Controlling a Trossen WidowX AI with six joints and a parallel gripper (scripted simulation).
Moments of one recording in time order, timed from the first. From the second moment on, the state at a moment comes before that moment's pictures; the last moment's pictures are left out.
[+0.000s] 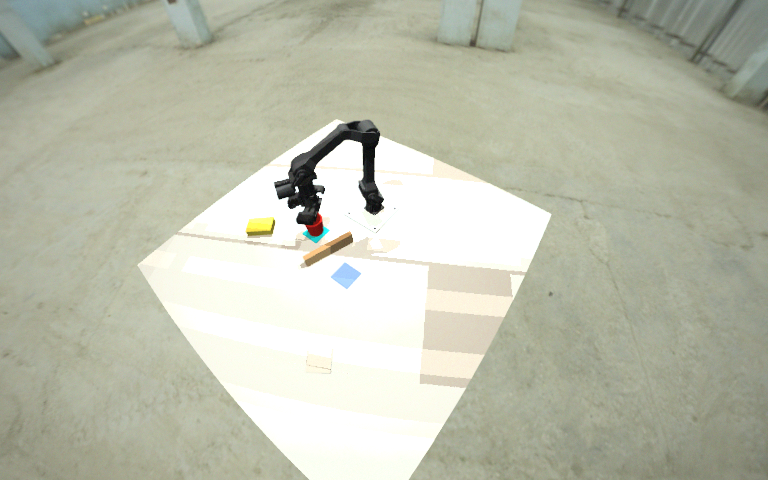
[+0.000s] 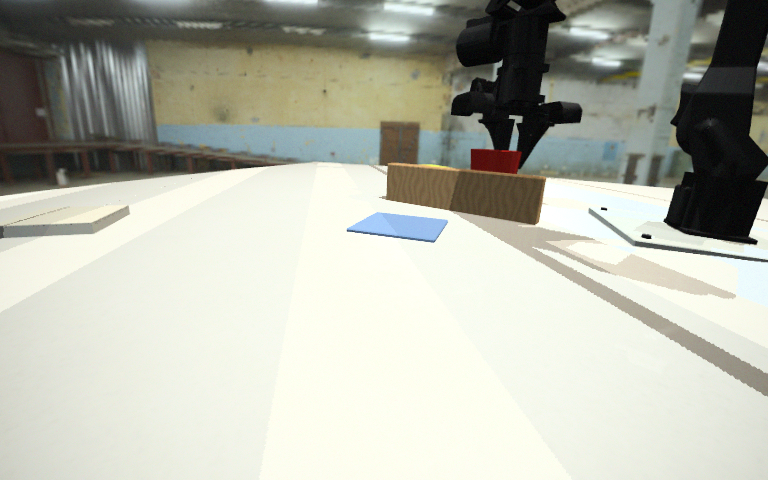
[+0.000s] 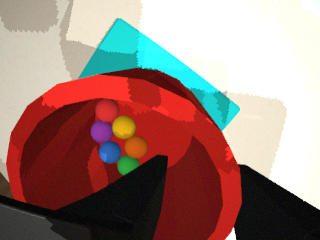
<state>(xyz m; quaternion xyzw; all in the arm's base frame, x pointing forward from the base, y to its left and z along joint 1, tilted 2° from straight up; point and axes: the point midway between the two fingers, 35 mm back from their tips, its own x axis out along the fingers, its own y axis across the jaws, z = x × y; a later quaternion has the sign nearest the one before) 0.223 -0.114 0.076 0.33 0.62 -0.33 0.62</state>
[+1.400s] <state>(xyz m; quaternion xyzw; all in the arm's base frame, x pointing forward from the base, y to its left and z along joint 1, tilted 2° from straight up) 0.227 -0.114 0.119 0.33 0.63 -0.33 0.62</state>
